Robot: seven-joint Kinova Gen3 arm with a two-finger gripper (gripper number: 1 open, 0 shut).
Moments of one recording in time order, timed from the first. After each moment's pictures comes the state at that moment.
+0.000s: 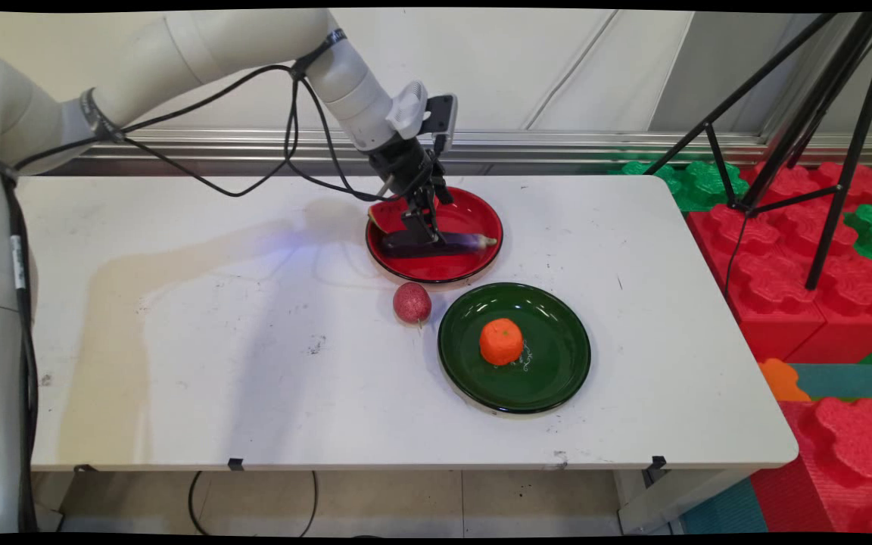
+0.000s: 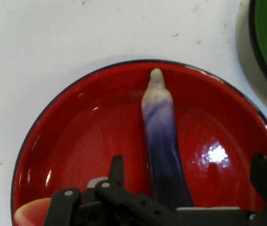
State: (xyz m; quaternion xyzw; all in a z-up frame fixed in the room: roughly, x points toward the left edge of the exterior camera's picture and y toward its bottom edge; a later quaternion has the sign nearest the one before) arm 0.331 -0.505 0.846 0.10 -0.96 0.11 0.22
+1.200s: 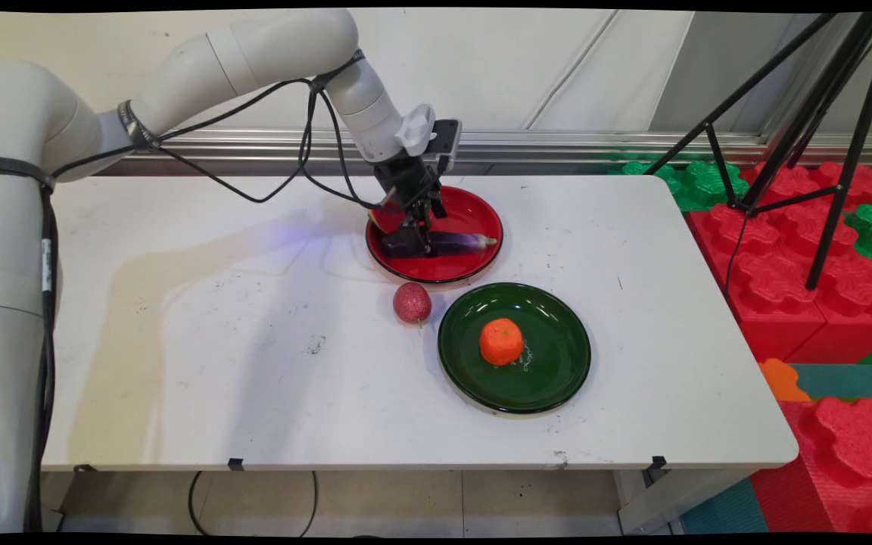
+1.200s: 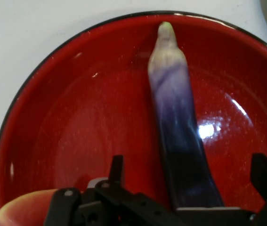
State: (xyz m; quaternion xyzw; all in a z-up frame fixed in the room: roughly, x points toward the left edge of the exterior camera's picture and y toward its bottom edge) arm 0.332 -0.534 0.811 0.09 -0.98 0.09 0.17
